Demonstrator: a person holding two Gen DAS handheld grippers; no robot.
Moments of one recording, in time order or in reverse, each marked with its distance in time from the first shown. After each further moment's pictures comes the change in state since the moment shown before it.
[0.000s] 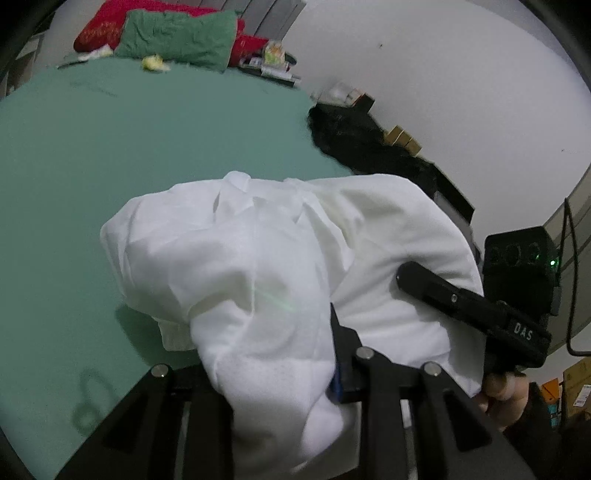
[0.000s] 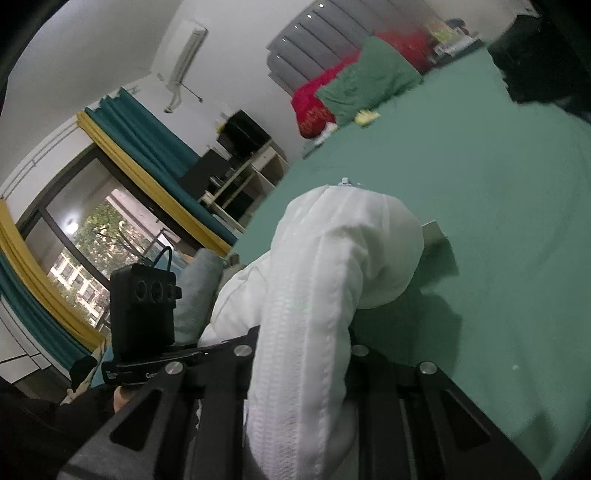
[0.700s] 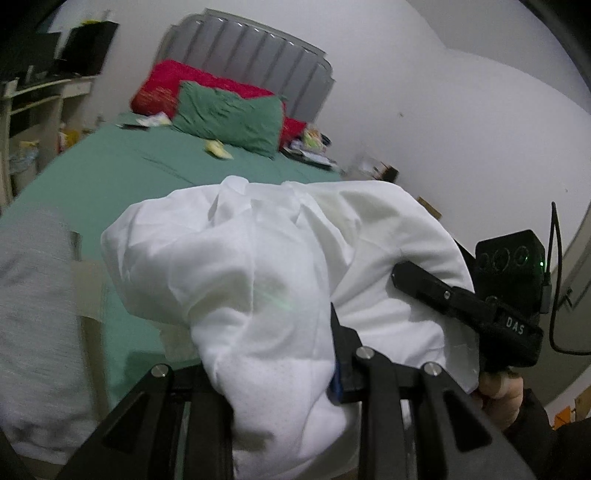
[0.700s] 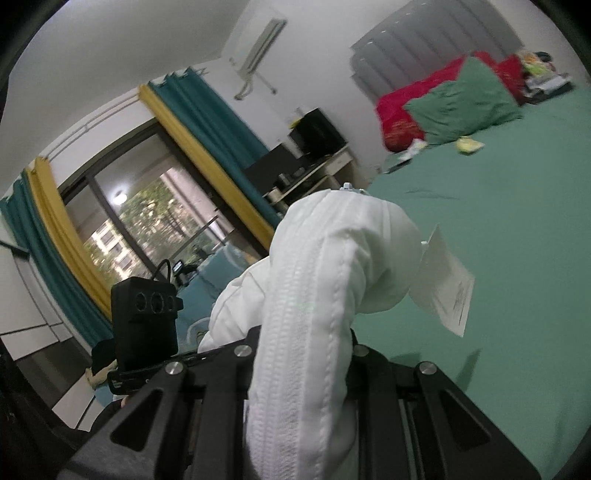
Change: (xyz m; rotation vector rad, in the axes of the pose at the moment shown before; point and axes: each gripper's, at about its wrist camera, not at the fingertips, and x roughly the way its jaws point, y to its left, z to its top) left arm -0.223 0.081 0.005 -0.024 -0.277 0.139; right arm 0.136 0.182 0.062 -0.189 0.025 0.209
